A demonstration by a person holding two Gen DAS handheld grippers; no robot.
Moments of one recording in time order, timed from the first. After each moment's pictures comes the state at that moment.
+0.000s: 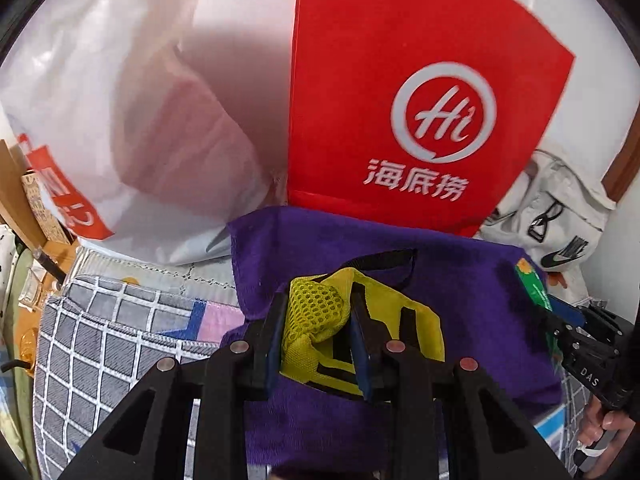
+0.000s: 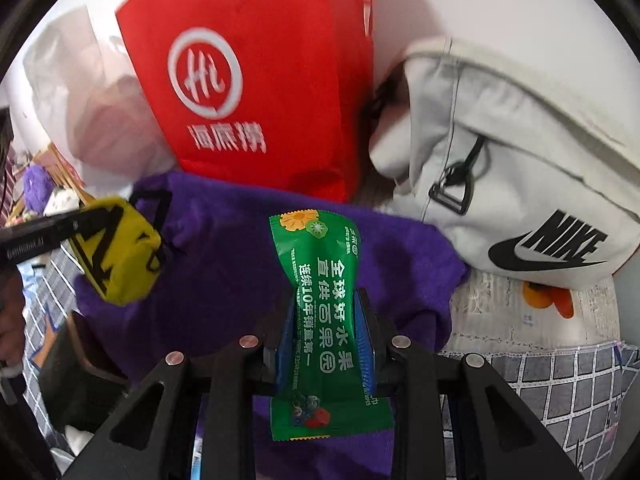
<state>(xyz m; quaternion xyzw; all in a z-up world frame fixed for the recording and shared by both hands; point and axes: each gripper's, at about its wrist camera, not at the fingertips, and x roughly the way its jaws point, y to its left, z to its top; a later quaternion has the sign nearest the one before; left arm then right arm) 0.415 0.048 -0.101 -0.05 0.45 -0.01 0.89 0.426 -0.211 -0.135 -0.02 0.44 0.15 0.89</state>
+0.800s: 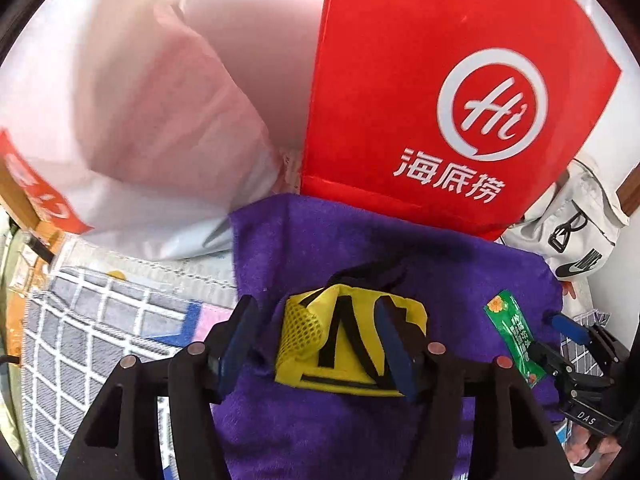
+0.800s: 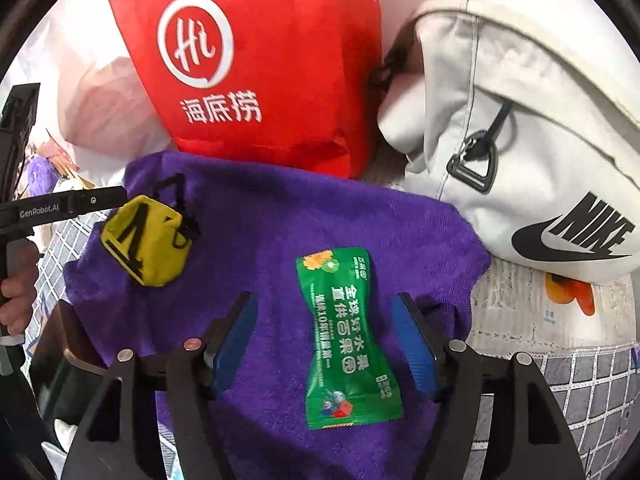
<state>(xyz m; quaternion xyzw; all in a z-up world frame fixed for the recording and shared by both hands) 0.439 0.059 -0.115 -0.08 0.48 0.00 0.87 0.431 -0.203 -0.147 -0.02 0.46 0.17 0.87</state>
